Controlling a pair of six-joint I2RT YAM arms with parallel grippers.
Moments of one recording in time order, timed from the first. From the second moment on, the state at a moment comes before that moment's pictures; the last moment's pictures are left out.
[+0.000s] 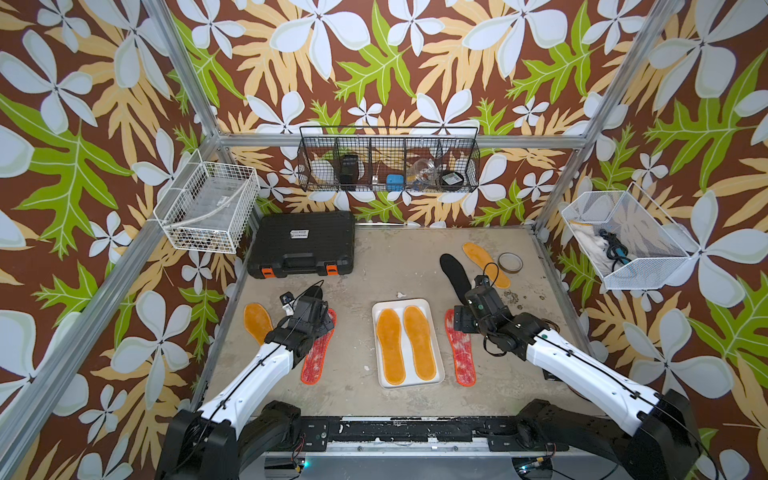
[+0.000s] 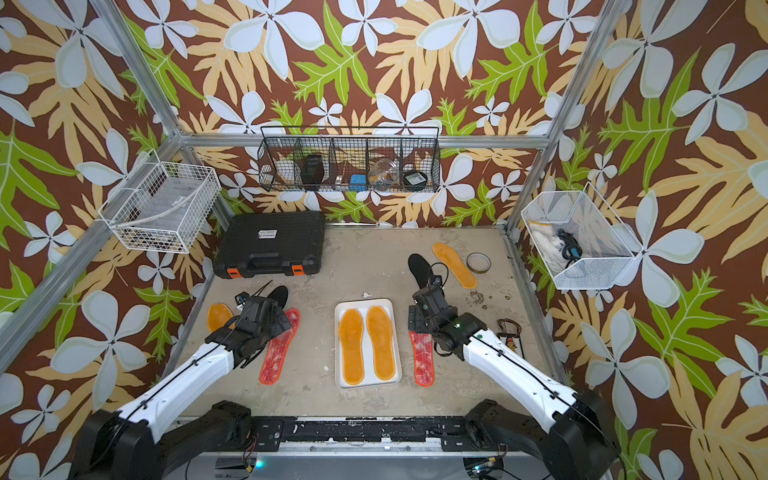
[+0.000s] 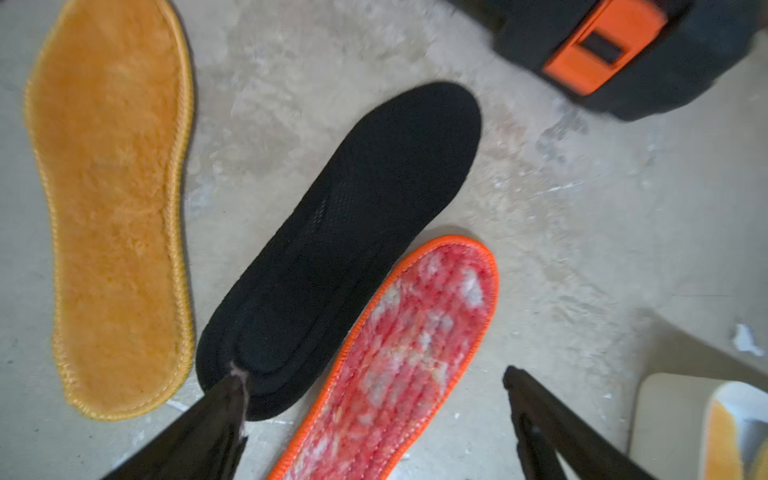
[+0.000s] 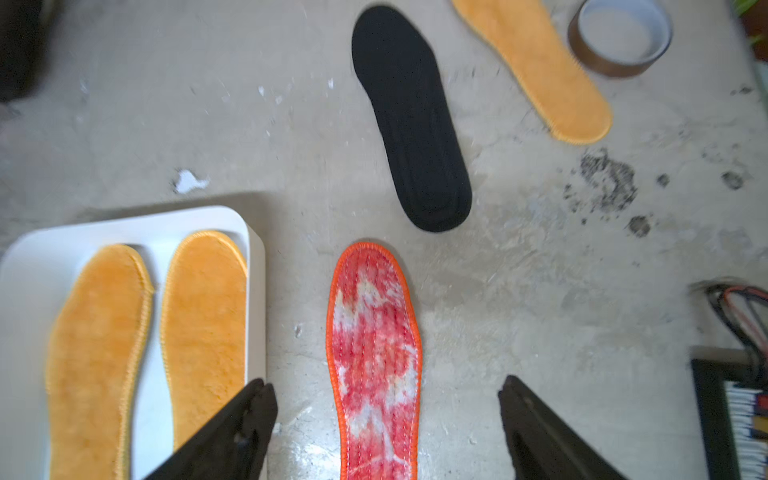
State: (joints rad) left arm -0.25 1.14 0.58 -0.47 -0.30 -0.75; right arm 0.58 1.10 0.83 -0.61 0.36 0.48
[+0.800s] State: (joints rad) left arm -0.40 1.43 0.68 -0.58 -0.16 -0.73; right arm 0.58 1.04 0.92 -0.56 0.47 0.35
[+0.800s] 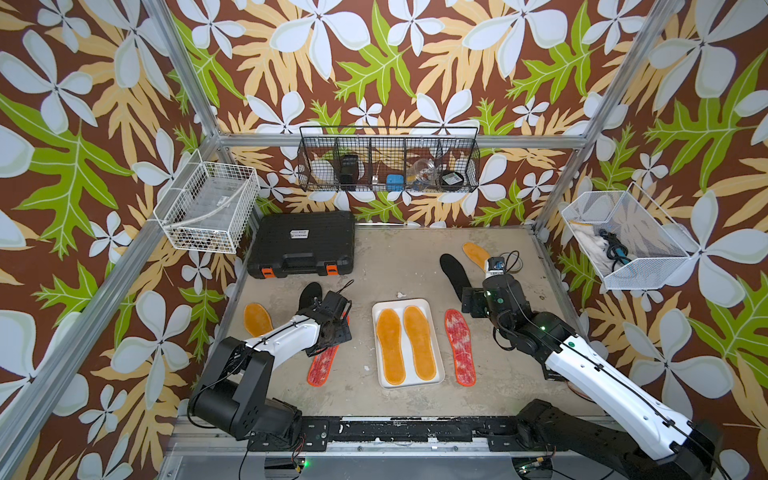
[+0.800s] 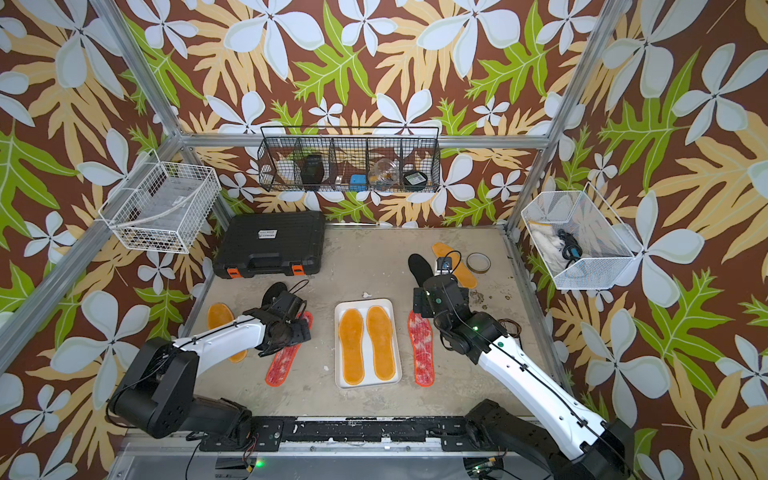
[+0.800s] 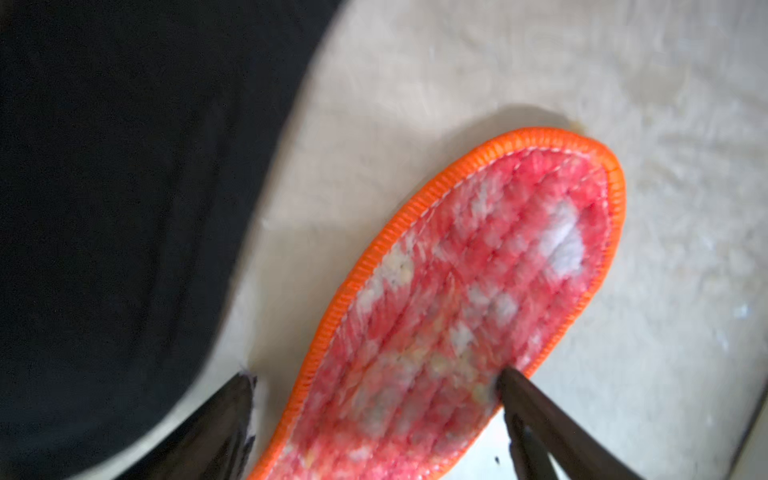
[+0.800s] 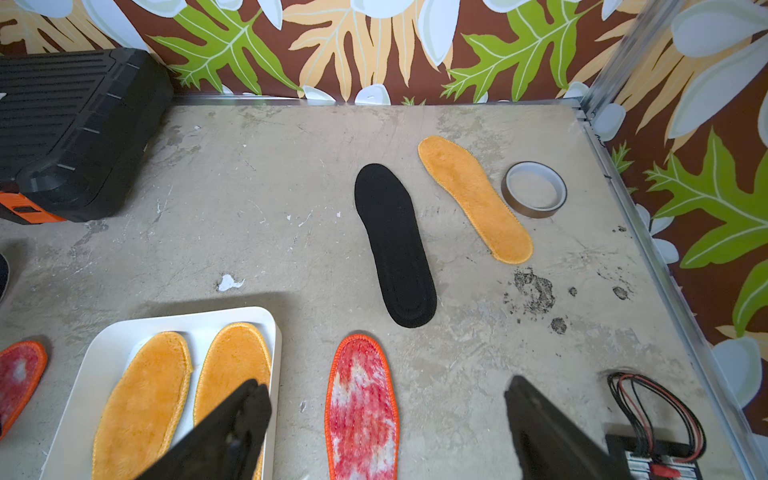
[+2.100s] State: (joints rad) left arm -0.50 1.51 0.88 -0.74 -0.13 -0.65; right arm 0.58 1.04 0.92 -0.52 0.41 0.37
